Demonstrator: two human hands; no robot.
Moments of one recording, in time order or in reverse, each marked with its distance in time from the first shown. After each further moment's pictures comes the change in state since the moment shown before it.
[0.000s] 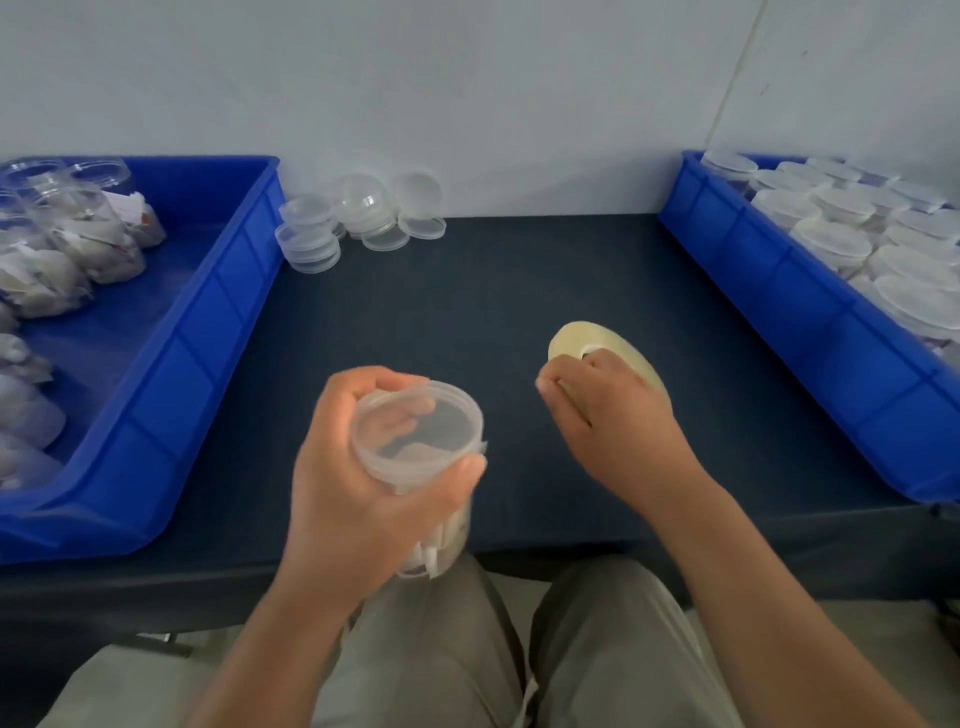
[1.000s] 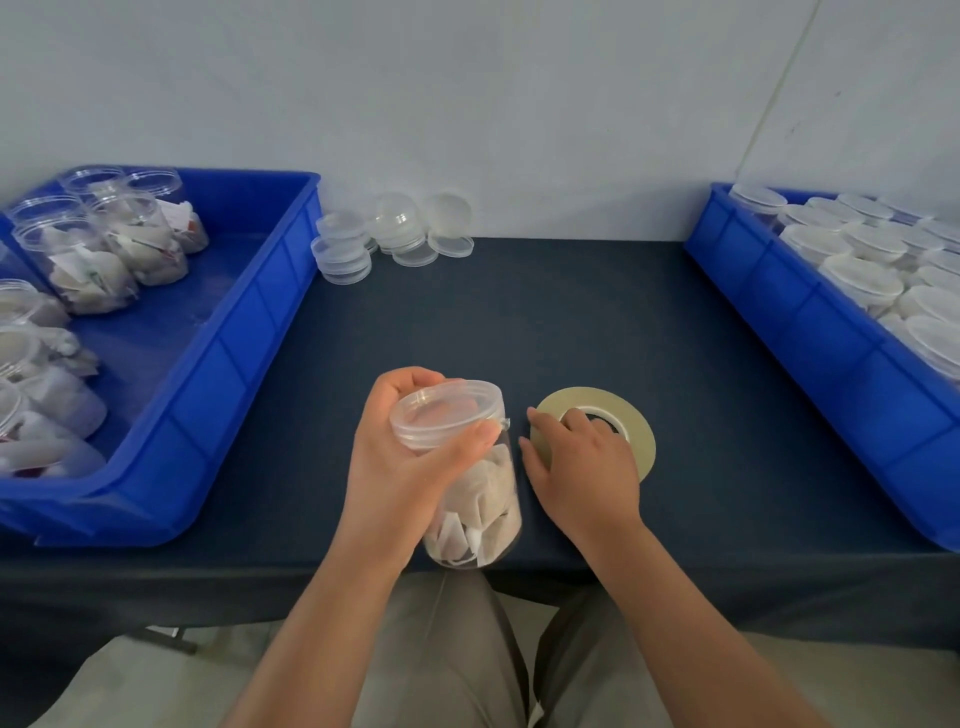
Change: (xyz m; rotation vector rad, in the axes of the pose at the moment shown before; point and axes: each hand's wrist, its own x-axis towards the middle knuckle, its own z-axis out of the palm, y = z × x) left_hand 0.021 -0.022 0.019 -0.203 0.048 -0.226; right_hand 0.001 -0.003 0.075 -0.312 -0.055 0.095
